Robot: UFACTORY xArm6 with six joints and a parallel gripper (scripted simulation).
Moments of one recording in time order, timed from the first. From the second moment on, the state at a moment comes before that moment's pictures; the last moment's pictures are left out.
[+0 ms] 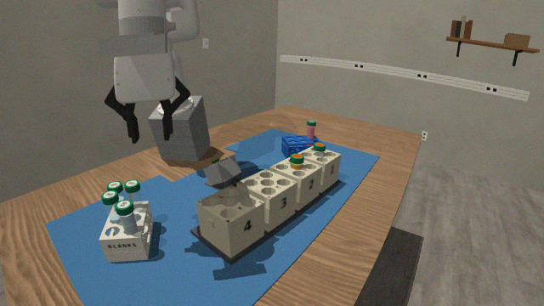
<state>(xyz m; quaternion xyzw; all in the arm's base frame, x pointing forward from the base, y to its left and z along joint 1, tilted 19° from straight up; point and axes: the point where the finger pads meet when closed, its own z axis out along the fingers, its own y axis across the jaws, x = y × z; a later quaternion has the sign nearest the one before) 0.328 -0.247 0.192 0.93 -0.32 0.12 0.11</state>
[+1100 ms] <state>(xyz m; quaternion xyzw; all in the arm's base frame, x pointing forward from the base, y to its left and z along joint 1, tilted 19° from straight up) 0.305 -0.318 0.199 0.93 -0.32 0.12 0.11</state>
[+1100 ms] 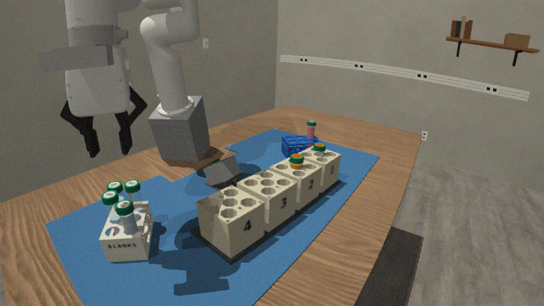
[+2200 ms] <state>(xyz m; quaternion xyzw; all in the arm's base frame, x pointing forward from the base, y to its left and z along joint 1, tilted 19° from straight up) 0.314 -0.334 0.144 0.93 -0.32 0.12 0.10</state>
